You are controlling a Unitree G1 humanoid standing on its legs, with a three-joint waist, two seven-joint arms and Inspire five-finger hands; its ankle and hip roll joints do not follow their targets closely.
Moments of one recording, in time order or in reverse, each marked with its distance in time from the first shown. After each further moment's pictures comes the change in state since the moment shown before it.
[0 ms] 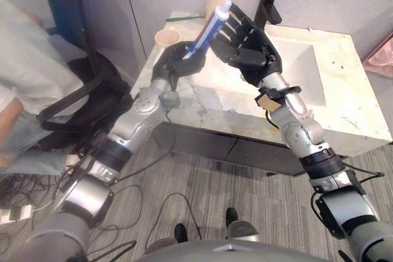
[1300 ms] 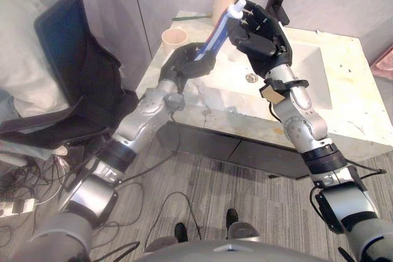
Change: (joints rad) left arm 0.000 -0.035 -0.002 0.000 0.000 0.000 -0.069; right arm -0.035 -0.001 -0.034 0.011 -0.041 -0.027 -0.082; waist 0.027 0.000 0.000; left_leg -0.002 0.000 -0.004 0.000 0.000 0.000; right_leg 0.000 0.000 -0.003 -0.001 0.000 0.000
